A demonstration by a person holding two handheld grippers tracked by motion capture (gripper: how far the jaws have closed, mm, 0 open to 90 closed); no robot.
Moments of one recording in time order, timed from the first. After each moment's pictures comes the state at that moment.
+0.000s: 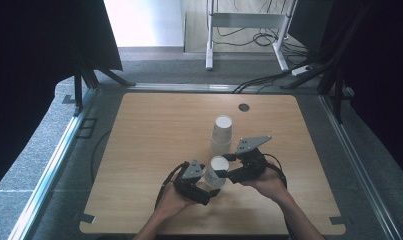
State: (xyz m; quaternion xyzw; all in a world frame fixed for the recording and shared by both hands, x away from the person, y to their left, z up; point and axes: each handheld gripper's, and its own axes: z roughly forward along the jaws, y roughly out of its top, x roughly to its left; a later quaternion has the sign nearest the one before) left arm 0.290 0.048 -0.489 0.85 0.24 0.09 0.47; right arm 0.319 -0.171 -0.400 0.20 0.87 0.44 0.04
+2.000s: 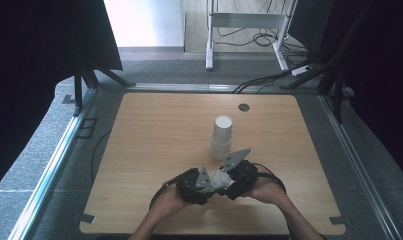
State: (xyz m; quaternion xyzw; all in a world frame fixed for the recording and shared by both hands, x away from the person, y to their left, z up) left arm 0.280 0.035 -0.480 0.93 0.15 0.14 0.32; right arm 0.311 -0.152 -0.433 0.10 0.94 0.33 0.04
